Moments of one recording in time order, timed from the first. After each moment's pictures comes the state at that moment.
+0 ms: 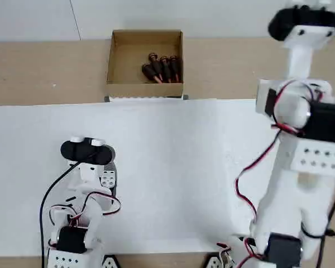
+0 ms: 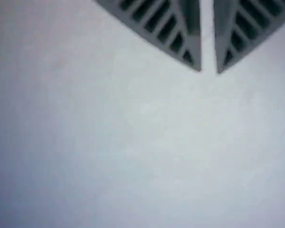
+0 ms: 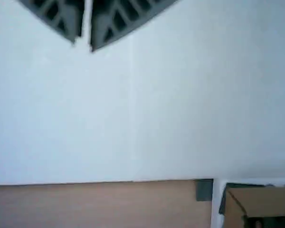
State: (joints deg) left arm 3.8 -103.9 96.6 51.3 3.0; right arm 6.1 -17.3 -25.1 95.5 3.0
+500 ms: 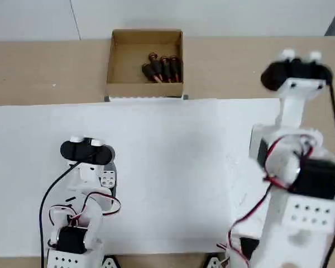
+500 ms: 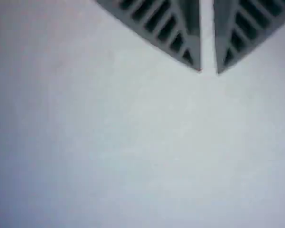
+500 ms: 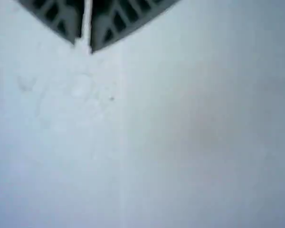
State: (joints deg) left arm 3.8 -103.9 96.6 51.3 3.0; right arm 6.1 -44.5 12.8 90.5 3.0
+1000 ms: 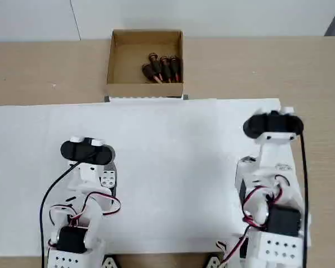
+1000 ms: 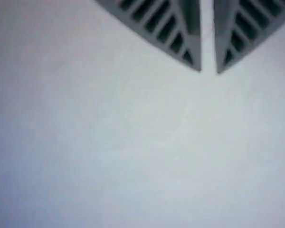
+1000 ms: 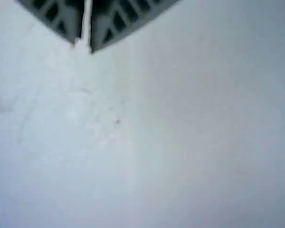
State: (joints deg) left arm 3.8 -103.9 96.6 51.3 3.0; right arm 6.1 -73.4 58.5 70.2 3.0
